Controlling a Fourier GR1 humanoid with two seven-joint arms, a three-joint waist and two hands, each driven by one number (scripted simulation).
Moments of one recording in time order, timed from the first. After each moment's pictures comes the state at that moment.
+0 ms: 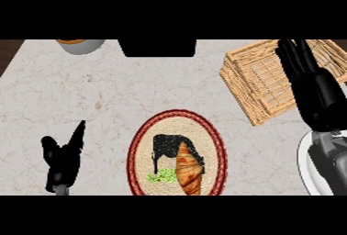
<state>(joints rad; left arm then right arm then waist) 0.04 0.25 -0.10 -1.32 0.24 0.19 0.11 -0.38 -0.48 0.19 -1.69 -0.32 -0.24 0.12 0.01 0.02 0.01</state>
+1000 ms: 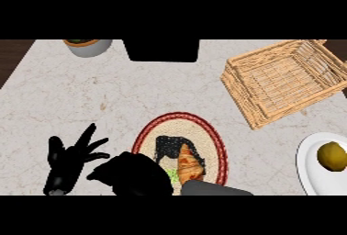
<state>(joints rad) 0.08 0.31 -0.19 -1.45 0.23 0.11 0.24 -0.72 -0.05 1.10 -1.47 0.29 -0.13 0.44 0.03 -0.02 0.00</state>
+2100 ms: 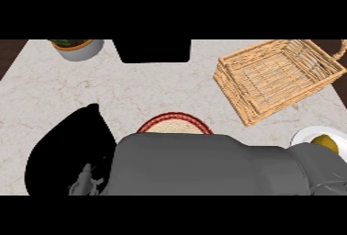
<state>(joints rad) 0.12 0.32 -0.16 -1.48 0.24 0.13 0.25 -1.41 -0.05 0.86 -1.42 -0.07 0.64 0.99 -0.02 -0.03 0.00</state>
